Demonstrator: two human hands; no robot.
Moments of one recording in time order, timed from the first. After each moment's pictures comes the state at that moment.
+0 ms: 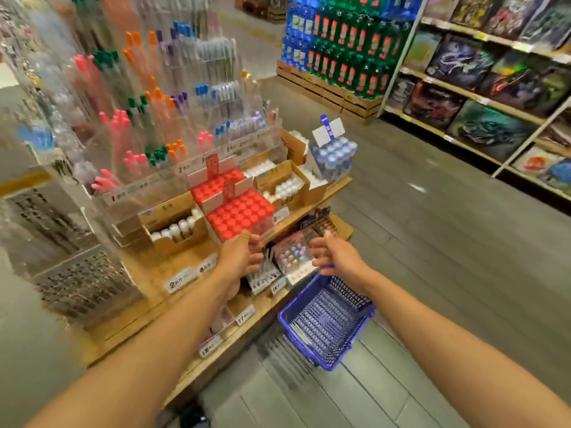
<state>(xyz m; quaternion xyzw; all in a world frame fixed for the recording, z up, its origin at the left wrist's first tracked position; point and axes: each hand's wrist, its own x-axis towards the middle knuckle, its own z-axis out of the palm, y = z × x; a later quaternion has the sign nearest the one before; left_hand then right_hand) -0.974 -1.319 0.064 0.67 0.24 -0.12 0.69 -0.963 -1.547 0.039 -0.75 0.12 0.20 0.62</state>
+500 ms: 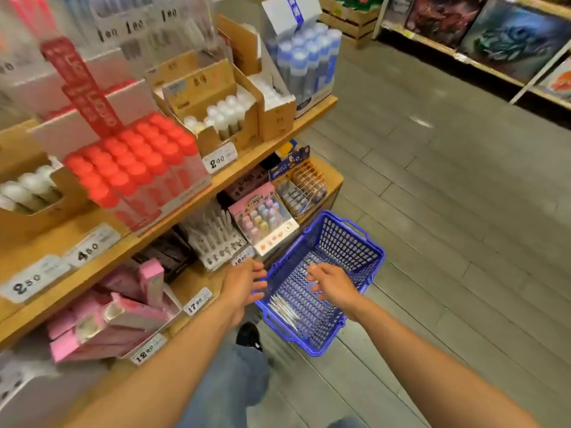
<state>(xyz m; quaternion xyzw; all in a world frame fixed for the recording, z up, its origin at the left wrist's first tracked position) -0.936 -1.448 -0.213 0.65 0.31 -0.24 0.65 -0.948 -1.656 -0.262 -0.76 0.20 0.25 0.56</state>
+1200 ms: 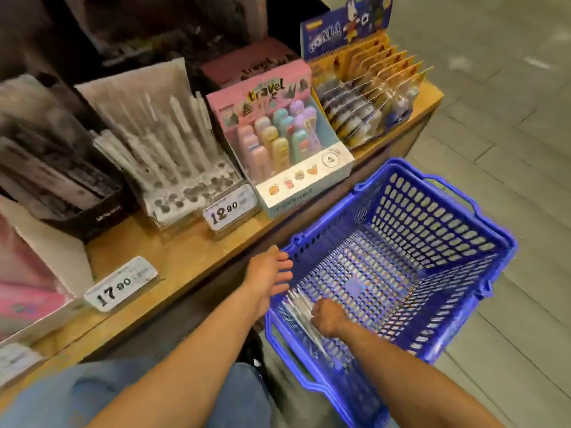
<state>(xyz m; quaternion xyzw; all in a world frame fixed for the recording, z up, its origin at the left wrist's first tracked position) -0.866 -1.485 -0.574 0.62 0.36 -0.23 0.66 -0.898 -1.639 -0.735 -0.88 0.02 0.41 0.23</state>
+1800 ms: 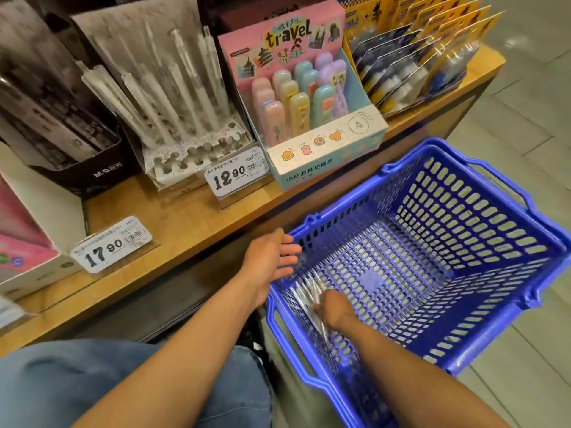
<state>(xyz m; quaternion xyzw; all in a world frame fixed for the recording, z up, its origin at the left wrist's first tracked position) -0.875 -1.474 -0.607 0.64 0.36 -0.18 0.66 -0.898 -1.630 -0.768 -0.89 0.03 0.39 0.22</state>
